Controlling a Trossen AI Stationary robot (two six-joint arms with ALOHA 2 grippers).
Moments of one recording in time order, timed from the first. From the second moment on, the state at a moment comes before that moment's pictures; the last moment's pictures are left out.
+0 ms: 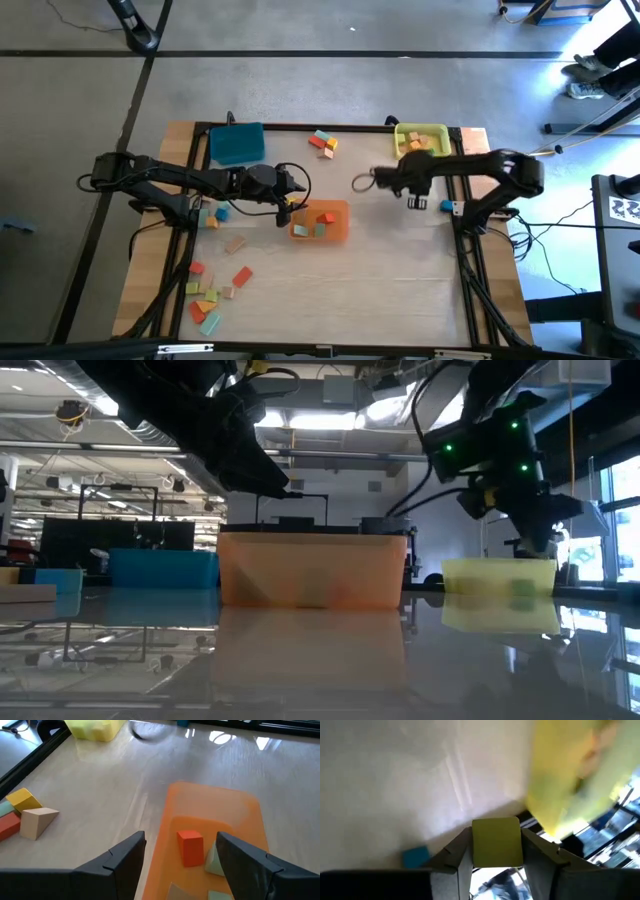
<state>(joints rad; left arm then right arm) 0.10 1.33 0.68 0.11 -0.06 -0.07 -0.29 1.53 0.97 -1.29 0.49 0.00</state>
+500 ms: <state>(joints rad) 0.10 1.33 0.68 0.11 -0.06 -0.07 -0.67 1.40 0.97 -0.90 0.48 -0.08</state>
